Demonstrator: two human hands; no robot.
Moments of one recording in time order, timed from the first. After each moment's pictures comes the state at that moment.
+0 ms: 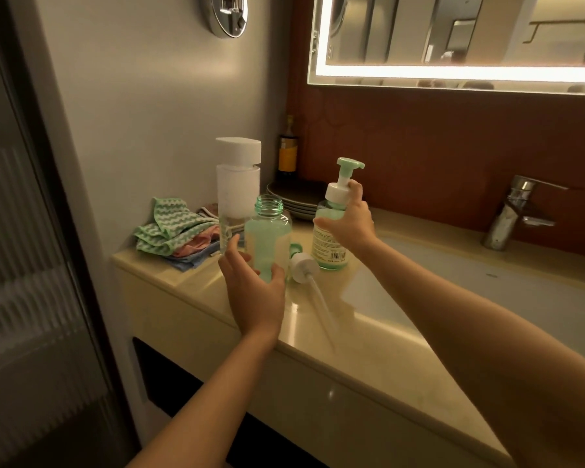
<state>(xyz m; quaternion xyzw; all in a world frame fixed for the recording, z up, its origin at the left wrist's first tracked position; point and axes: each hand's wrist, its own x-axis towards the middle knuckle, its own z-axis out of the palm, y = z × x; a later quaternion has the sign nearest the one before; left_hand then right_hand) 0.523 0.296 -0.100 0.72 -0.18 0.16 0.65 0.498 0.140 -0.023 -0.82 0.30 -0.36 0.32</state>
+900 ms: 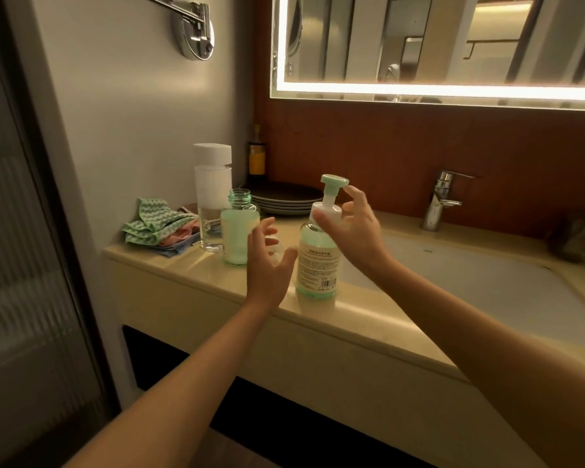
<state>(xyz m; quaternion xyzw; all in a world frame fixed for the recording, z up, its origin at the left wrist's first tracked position) 0.459 0.303 -0.081 0.62 -0.37 0.03 0.69 0.359 0.216 -0.014 -0.81 0.26 -0.42 0.31</state>
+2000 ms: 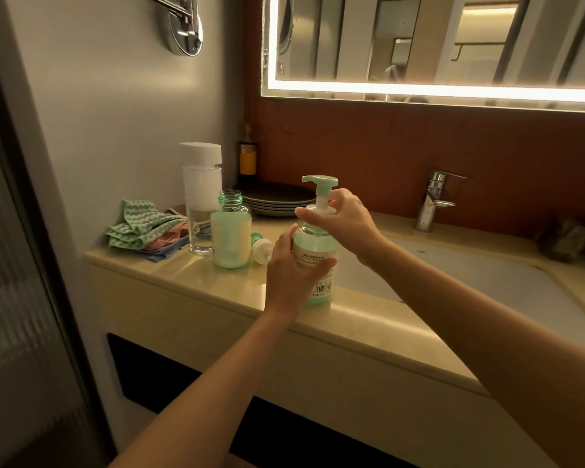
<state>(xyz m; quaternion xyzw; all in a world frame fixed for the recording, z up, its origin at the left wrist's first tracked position) 0.432 0.284 -0.077 0.64 -0.41 0.00 0.65 0.374 0.205 0.006 -0.83 0.28 -0.36 0.33</state>
